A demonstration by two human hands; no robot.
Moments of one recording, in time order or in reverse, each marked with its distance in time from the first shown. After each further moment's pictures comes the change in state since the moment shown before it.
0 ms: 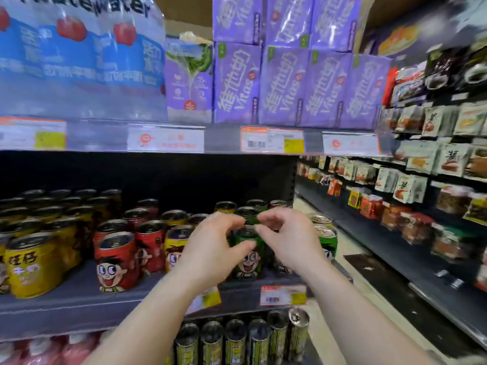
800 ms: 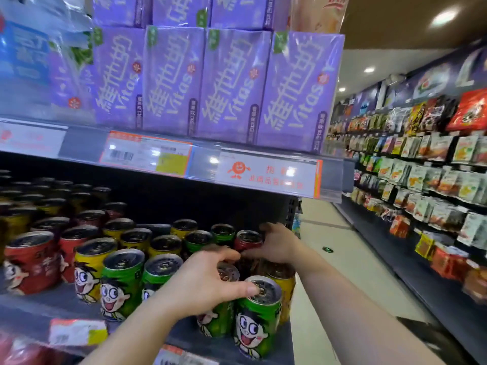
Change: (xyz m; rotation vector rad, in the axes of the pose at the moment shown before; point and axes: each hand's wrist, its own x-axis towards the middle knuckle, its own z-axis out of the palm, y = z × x) left_hand 0.078 0.052 0.130 -0.017 -0.124 -0.379; right_hand 0.184 0.164 -0.002 -0.362 -0.591 -0.192
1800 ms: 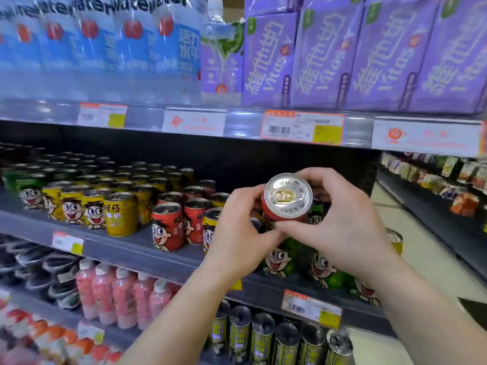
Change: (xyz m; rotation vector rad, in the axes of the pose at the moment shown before) left_hand -0.081 -0.047 -0.094 -0.167 0.492 0.303; right_hand -0.153 -0.182 -0.020 0.474 0.500 -0.312
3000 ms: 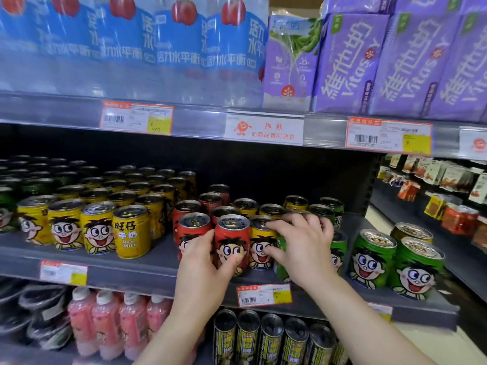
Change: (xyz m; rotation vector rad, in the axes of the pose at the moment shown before) left_hand -0.031 -0.144 -0.089 0.133 0.005 -0.267; right_hand 0.024 0.013 0.171 -0.705 0.055 0.119
